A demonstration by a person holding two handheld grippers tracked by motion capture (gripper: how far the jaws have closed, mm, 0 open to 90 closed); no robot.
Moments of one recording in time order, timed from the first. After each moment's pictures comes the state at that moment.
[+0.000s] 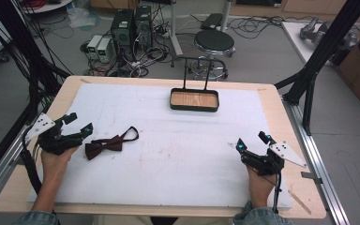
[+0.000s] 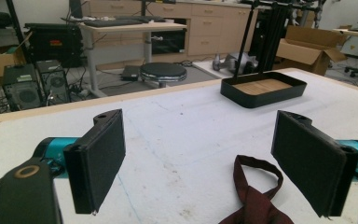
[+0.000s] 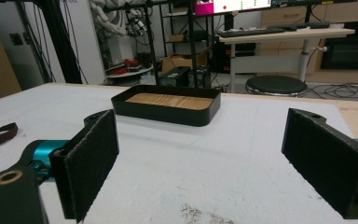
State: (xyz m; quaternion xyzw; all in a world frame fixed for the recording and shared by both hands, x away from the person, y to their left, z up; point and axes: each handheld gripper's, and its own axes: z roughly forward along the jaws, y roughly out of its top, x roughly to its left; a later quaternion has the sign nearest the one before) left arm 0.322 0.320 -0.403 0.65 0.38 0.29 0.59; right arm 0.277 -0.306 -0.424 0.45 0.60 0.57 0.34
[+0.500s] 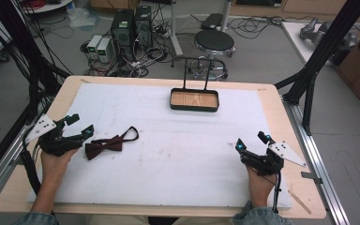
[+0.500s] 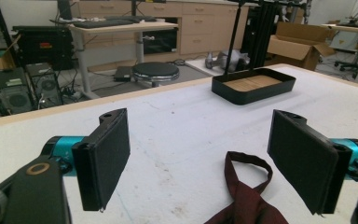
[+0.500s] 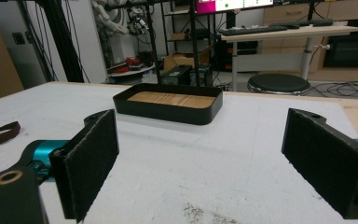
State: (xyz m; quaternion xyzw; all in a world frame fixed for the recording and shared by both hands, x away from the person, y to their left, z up) left arm 0.318 0.319 -0.402 0.66 0.36 0.29 0.59; right arm 0.278 -0.305 -0.425 0.45 0.60 0.57 0.33
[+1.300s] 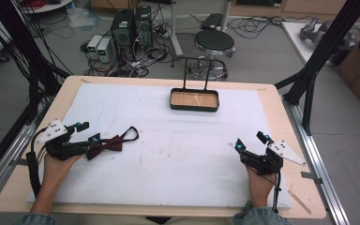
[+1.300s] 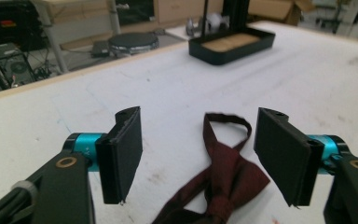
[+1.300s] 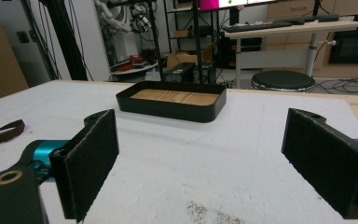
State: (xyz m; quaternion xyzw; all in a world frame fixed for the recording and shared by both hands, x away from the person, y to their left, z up) left arm 0.317 0.304 -0.416 0.74 0.32 0.25 0.54; right arm 0.280 -0.305 -0.426 0.44 0.60 0.58 0.32
